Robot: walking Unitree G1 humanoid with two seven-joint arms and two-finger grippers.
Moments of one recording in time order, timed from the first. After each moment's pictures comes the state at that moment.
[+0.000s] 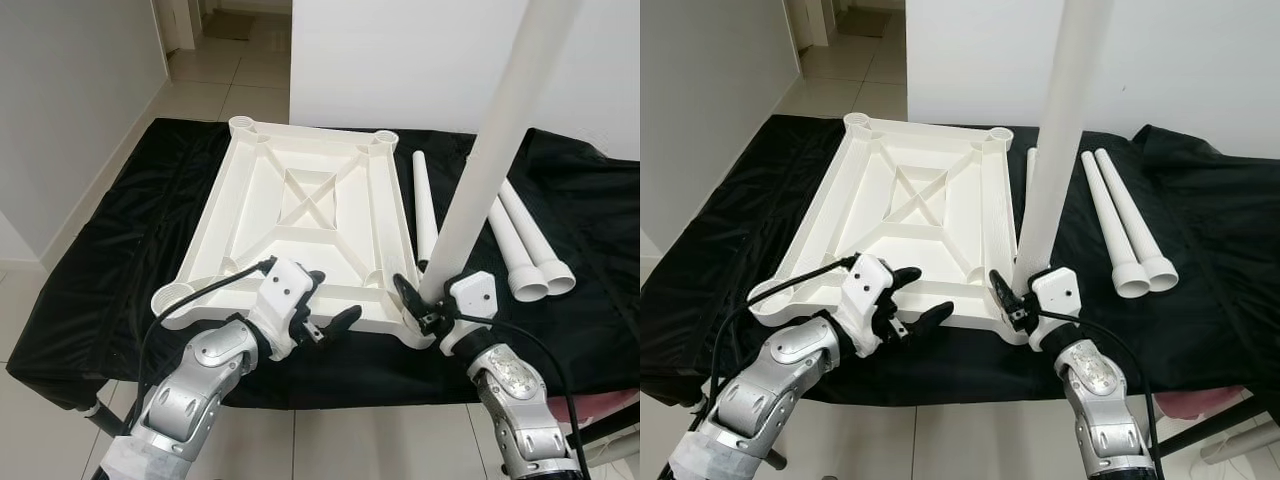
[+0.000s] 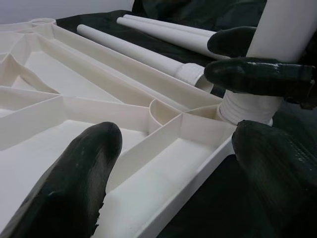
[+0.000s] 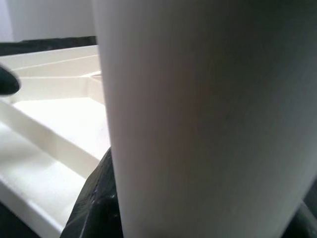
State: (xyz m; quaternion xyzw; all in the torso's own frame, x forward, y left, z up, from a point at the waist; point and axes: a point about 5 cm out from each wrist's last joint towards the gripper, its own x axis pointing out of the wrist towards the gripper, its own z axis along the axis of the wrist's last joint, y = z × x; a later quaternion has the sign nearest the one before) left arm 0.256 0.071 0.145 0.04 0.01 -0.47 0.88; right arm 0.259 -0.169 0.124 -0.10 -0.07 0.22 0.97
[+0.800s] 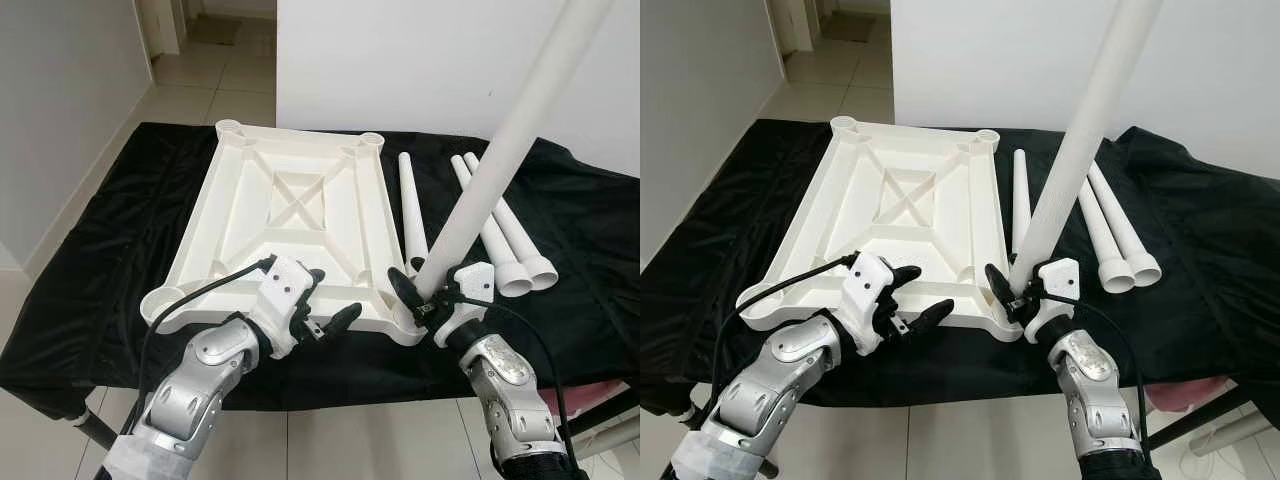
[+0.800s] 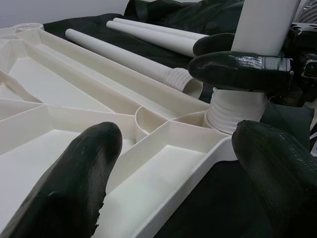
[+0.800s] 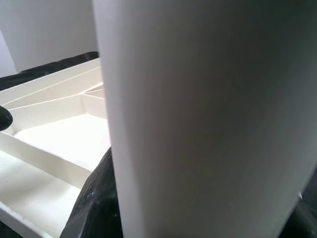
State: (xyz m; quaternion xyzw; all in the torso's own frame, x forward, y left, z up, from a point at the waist) left arm 0.257 0.070 0.145 0.04 0.01 -0.46 0.88; right arm 0.276 -0.166 0.119 0.01 -0.04 0.21 0.98
